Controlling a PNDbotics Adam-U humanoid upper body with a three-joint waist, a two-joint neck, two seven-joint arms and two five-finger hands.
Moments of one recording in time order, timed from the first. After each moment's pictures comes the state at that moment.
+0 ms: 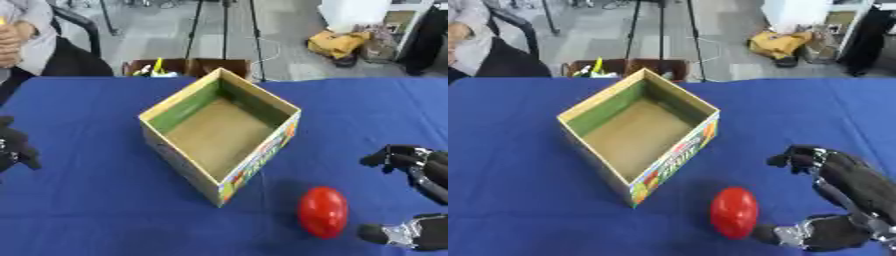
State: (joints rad) left arm -0.21 0.12 0.35 -1.98 0.11 -0.08 -0.21; right arm -0.28 -0.36 0.00 -1.98 0.97 -0.24 0.49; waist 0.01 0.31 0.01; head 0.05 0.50
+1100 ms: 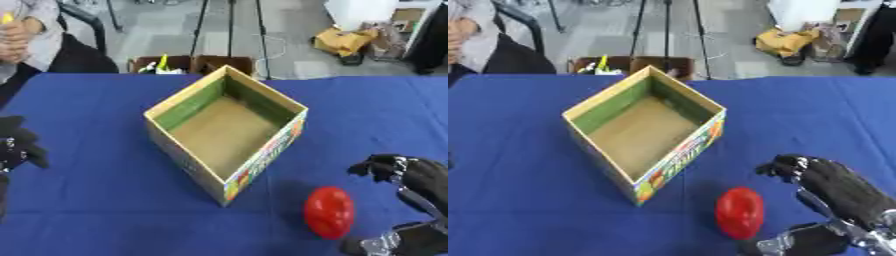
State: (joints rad) left arm -0.22 0.12 0.34 -1.98 0.11 -0.08 -0.24; right arm -0.30 -0.37 0.07 -1.98 1.07 -0.20 0.52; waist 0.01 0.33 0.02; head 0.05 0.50
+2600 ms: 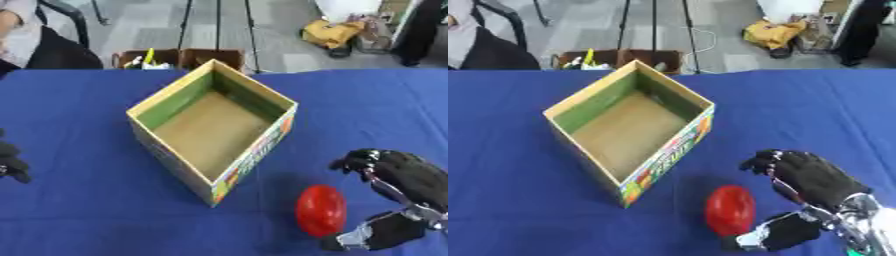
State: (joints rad) left arm -0.23 0.10 0.33 -1.98 0.09 -0.08 -0.27; right arm -0.36 -0.36 0.06 -1.98 1.15 -0.15 0.64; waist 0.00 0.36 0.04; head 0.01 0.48
